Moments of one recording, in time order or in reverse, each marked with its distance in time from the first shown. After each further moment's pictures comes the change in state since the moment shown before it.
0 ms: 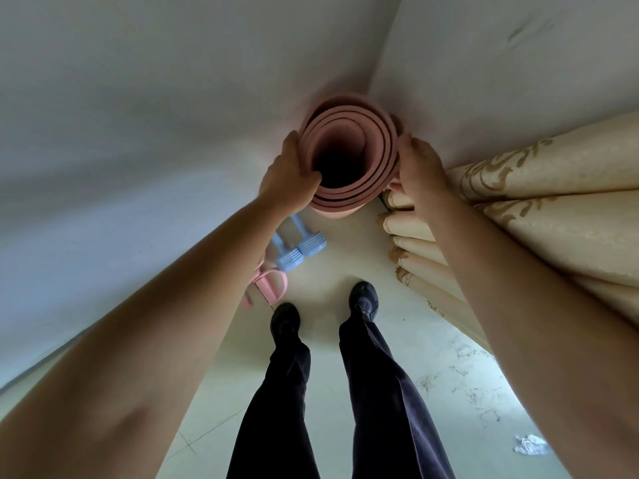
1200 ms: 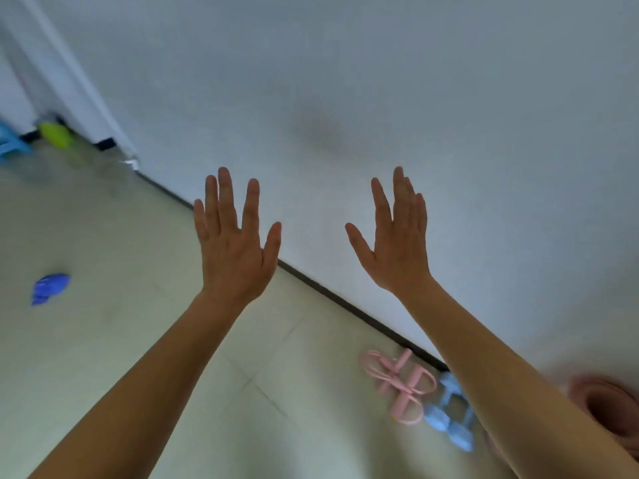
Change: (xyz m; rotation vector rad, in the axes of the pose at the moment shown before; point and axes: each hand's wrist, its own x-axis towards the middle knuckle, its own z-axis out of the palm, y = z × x) left_hand -0.772 -0.134 -0.190 0.595 1.495 -0.602; right_hand -0.651 -0.097 0.167 -0.428 -0.371 -2.107
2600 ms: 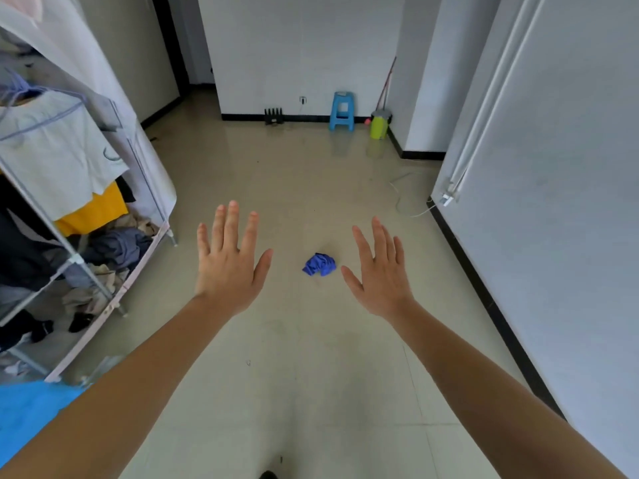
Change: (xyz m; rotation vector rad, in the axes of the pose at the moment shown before) left_hand -0.193 -1.096 -0.171 0.543 -0.137 -0.798; right_hand 0.207 -1.051 0.622 0.315 -0.485 -0.798
